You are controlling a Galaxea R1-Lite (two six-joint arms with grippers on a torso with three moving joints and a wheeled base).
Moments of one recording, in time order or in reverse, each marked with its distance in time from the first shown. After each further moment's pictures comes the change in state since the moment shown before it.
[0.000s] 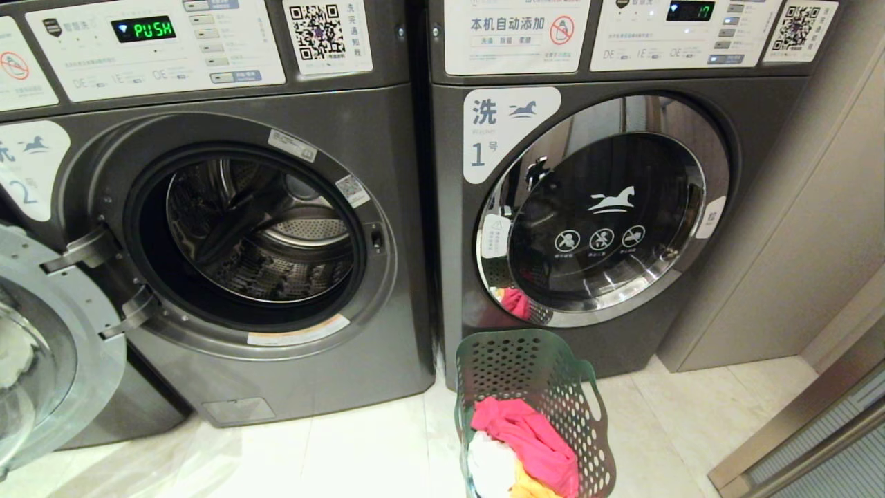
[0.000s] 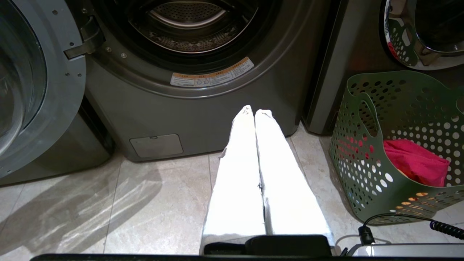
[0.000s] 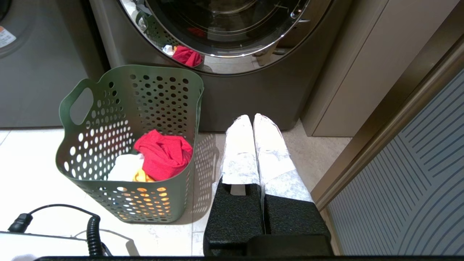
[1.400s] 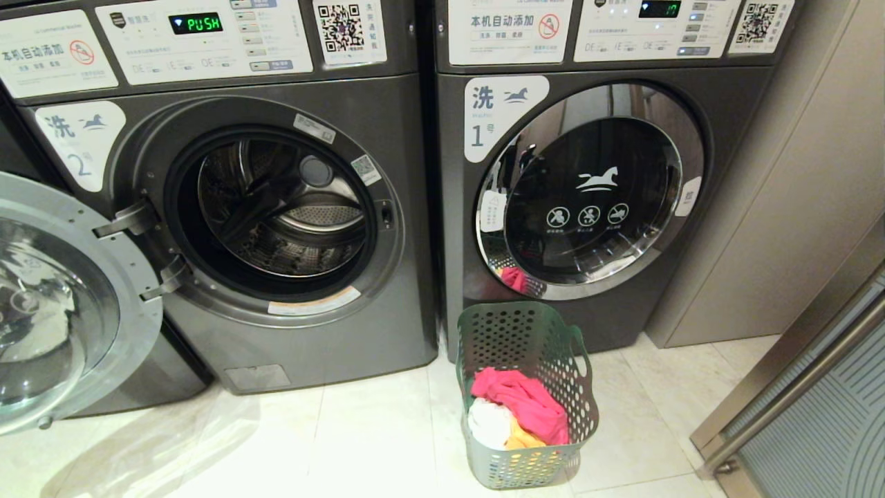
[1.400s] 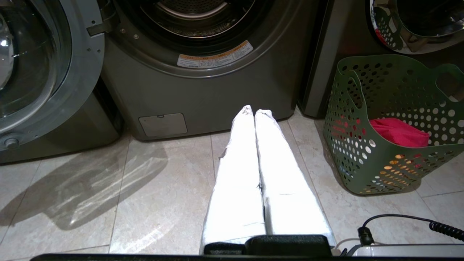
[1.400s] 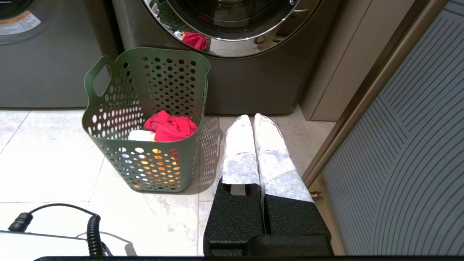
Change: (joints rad) left arm 0.000 0.000 0.000 -0.003 -0.002 -0.001; right arm 0.000 0.000 0.000 -0.001 0.000 -0.001
